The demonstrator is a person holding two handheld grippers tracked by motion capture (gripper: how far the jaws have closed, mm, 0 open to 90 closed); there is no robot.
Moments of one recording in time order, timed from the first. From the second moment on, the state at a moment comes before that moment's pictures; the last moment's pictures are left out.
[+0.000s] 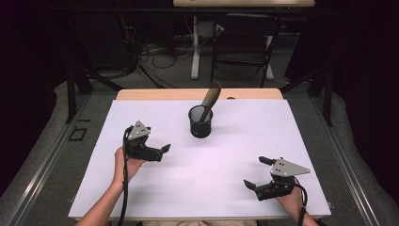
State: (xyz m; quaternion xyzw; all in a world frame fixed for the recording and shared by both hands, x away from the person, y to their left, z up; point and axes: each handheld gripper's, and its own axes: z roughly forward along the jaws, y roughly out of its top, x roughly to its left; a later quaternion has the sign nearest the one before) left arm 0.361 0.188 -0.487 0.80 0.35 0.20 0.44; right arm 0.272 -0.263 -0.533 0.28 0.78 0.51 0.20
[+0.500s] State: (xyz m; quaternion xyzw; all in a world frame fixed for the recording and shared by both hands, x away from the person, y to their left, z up) left arm 0.336 0.209 -0.498 0.80 0.36 0.21 0.44; right arm 0.273 -0.263 -0.533 0.28 0.78 0.51 0.20
